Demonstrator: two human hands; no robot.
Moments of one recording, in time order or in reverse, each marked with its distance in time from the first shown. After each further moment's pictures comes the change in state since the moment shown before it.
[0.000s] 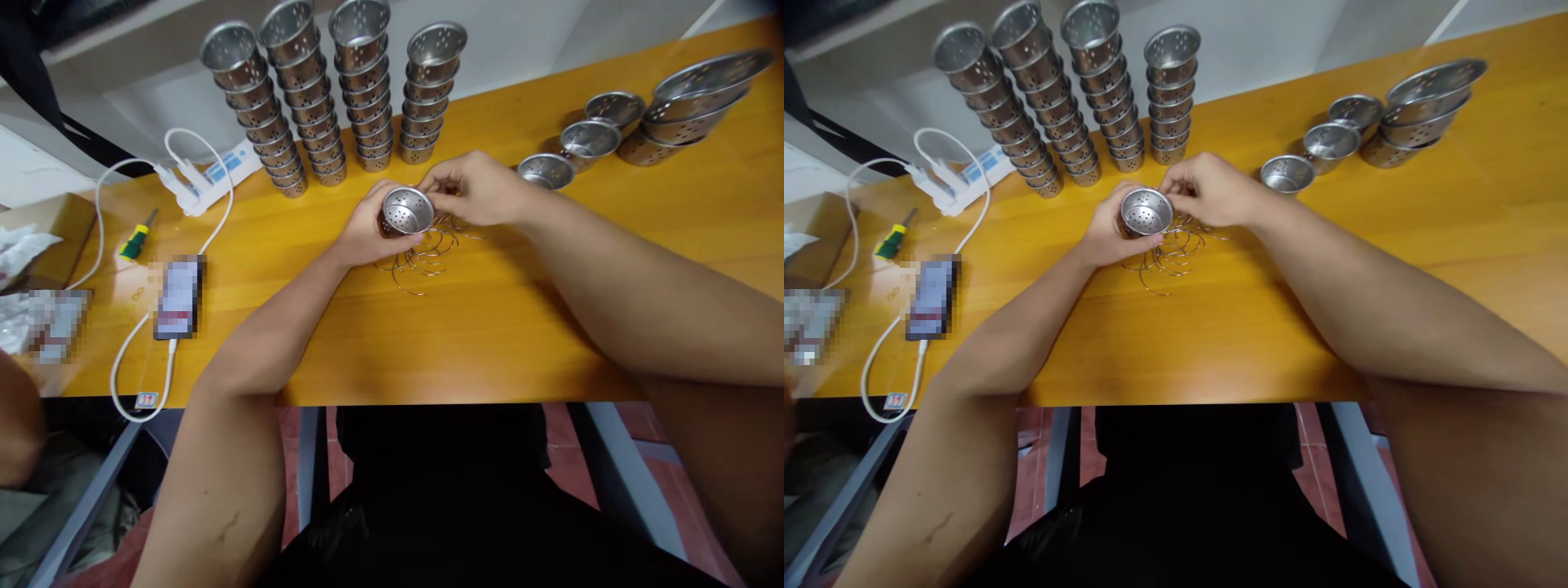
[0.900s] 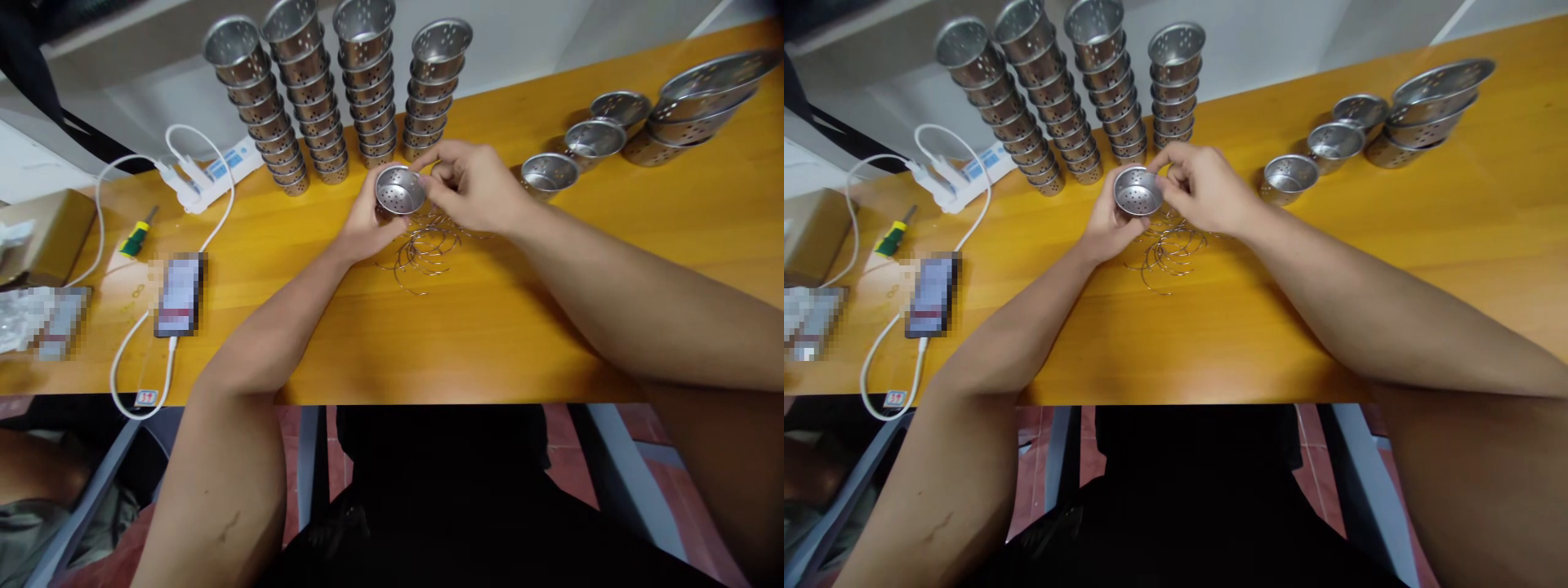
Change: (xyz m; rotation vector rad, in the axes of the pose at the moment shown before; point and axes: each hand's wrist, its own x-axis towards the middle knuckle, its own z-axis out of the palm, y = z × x) left_hand -0.005 -0.032 0.013 0.073 0.111 -0.007; right_hand -0.006 -0.034 0.018 0.020 0.138 -0.014
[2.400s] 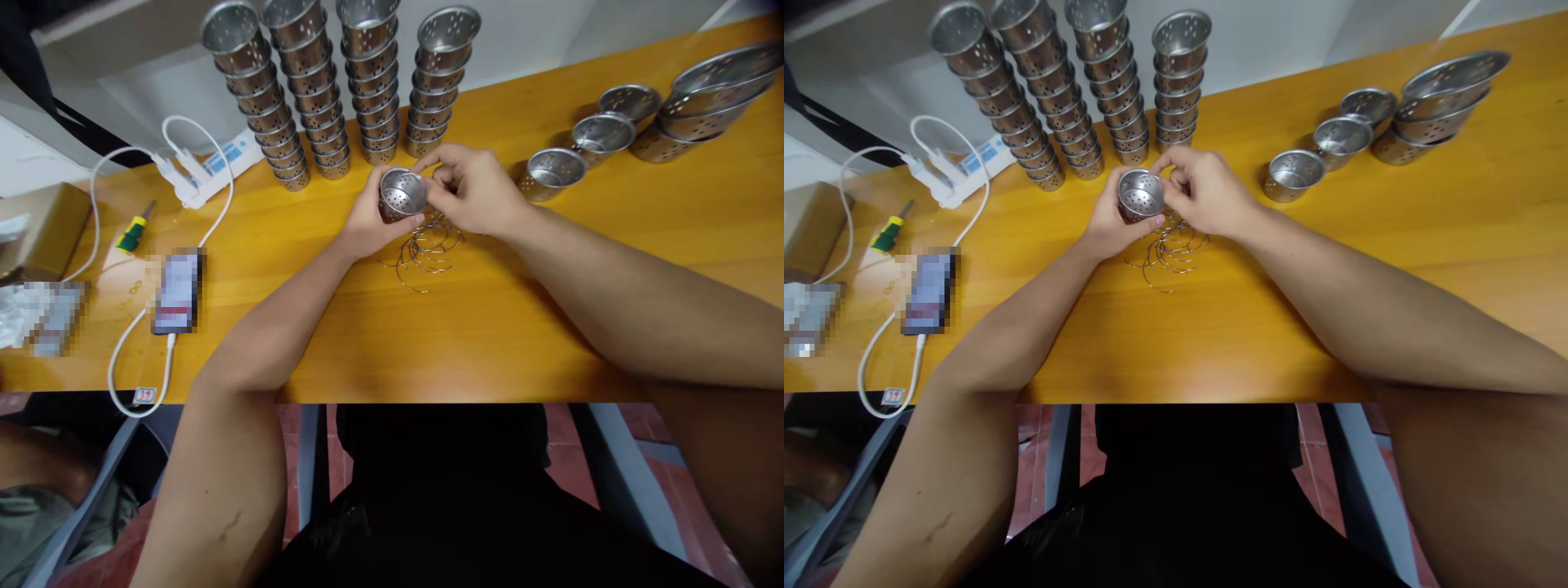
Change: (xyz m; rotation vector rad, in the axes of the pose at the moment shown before) left_hand 0.001 -0.001 -0.001 -0.076 -0.070 -0.078; right_hand 0.000 0.020 0.010 -0.002 0.053 0.000
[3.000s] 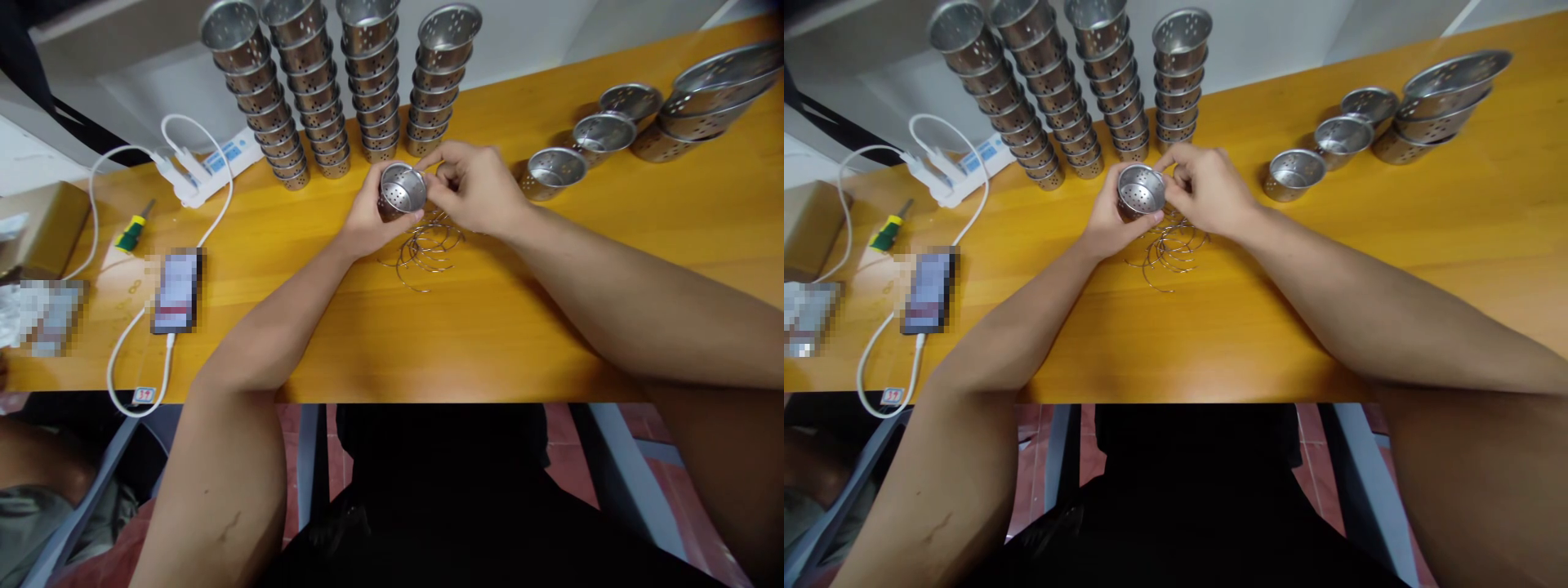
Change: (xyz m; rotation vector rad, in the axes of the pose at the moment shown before) left_hand 0.003 -0.003 -0.001 0.003 0.035 0.058; right_hand 0.001 0.003 -0.001 -0.016 0.056 -0.060
